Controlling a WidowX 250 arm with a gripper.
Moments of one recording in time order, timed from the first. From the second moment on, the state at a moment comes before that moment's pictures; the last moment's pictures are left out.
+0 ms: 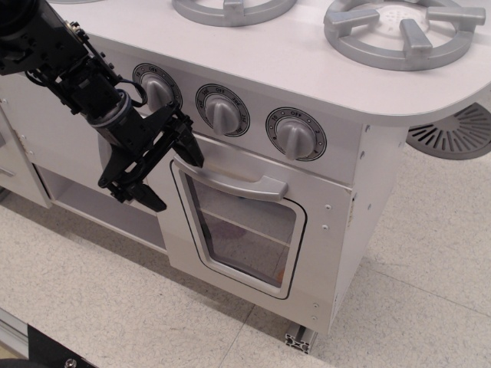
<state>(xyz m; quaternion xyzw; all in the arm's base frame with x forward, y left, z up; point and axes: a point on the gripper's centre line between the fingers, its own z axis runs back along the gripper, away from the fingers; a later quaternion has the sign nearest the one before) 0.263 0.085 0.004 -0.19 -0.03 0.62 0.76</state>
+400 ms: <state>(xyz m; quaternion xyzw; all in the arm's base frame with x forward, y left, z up) 0.279 0.077 -0.017 -0.17 -0.03 0.63 0.75</state>
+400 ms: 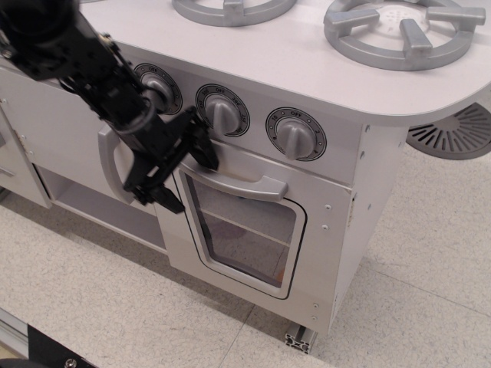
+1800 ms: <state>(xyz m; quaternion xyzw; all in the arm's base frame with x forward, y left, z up) 0.220 0.114 0.028 -0.06 0.01 0.57 0.82</state>
